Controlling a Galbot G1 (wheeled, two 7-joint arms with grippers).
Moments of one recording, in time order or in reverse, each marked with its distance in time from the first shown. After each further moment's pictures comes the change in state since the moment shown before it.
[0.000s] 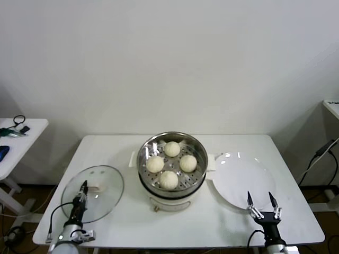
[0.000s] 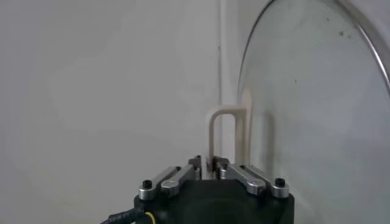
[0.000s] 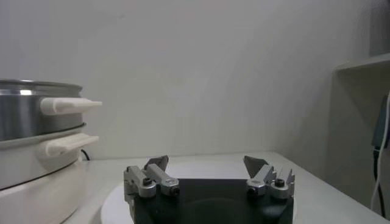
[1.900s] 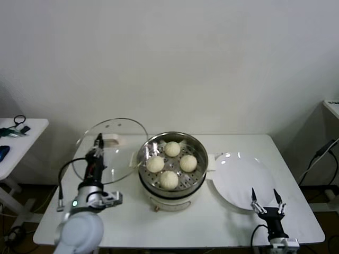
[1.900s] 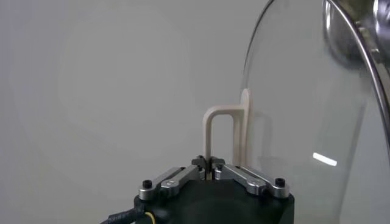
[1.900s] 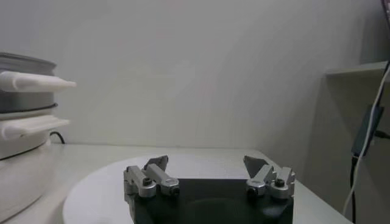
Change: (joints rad) left arm -0.012 0.137 0.337 -0.834 -0.085 0.591 0.504; right arm 0.046 -0.024 0.010 -0.021 -0.082 -0.073 0.081
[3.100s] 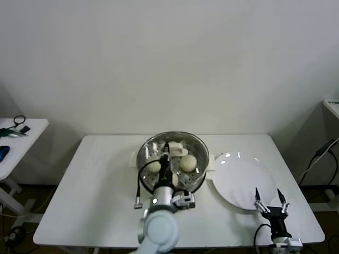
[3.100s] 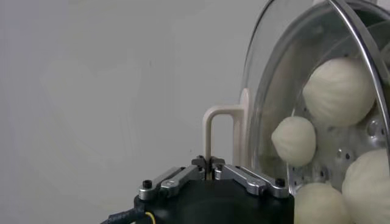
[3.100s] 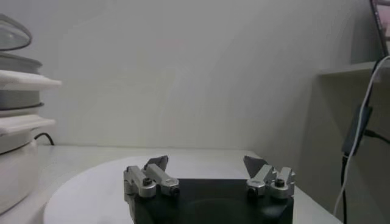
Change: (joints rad) left arm -0.189 -0.345 0.428 0.226 0.379 0.128 0.194; right arm 0.013 -0.014 0.010 -0.033 0.021 0.029 0.000
